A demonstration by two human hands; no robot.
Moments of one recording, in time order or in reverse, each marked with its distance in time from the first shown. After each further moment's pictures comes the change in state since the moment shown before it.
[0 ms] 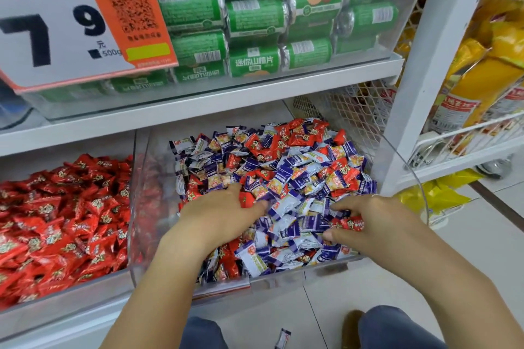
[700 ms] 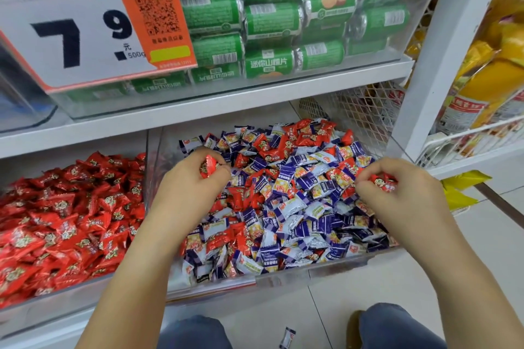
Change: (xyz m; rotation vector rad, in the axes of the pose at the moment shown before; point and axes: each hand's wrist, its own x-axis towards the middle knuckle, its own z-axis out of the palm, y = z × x) left_hand -0.017 -0.035 -0.023 -0.719 0.466 0.082; right_hand 0.006 -0.007 -0.012 0.374 0.448 0.086
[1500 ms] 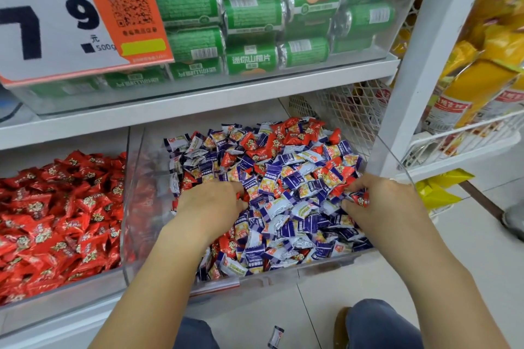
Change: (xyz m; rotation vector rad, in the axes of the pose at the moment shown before) left_hand 0.012 0.007 0.047 0.889 -0.447 -0.001; right_hand 0.000 0.008 0.005 -0.427 -0.142 0.050
